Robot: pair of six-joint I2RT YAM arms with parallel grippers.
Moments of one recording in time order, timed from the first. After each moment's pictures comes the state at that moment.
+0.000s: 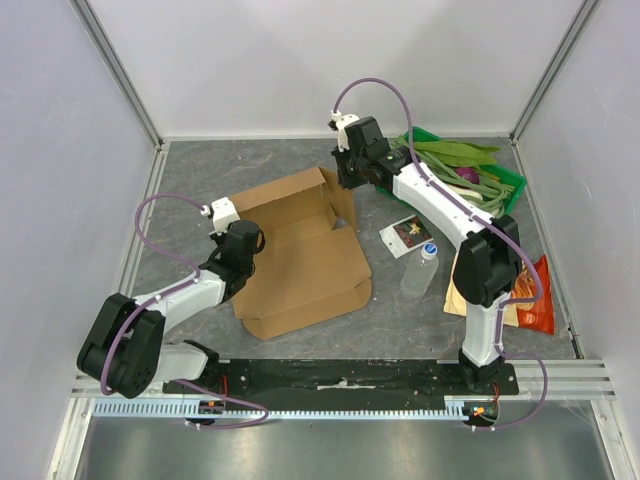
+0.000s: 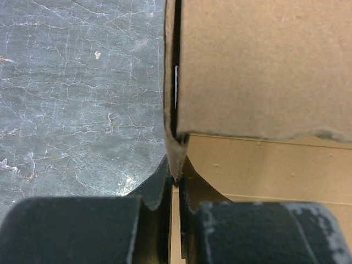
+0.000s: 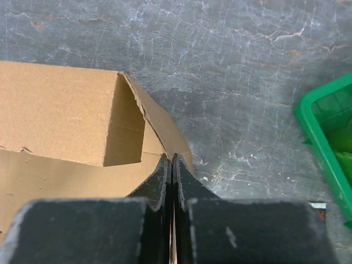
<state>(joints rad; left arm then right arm) -0.45 1.29 0.52 0.19 -0.73 -0.50 0.56 1.95 1.81 -0.57 -0.02 0.16</state>
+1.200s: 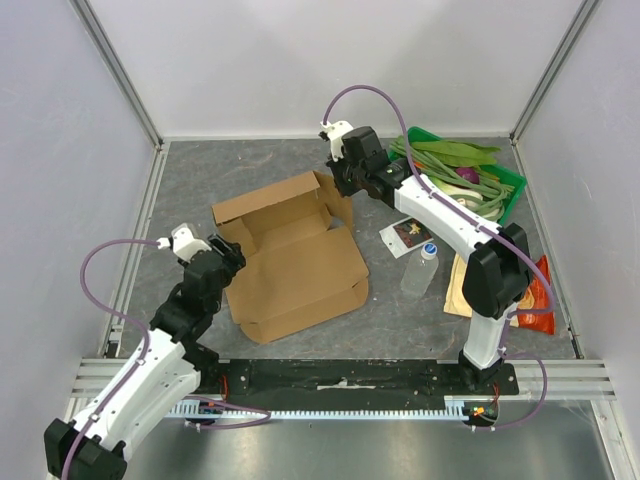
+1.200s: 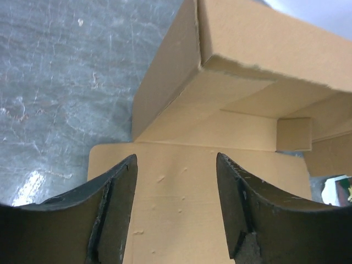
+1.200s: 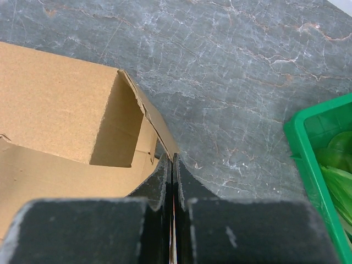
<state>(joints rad) -0.45 0.59 0.43 -0.23 -0.56 -0.73 0.62 1.85 1.68 -0.46 0.03 0.00</state>
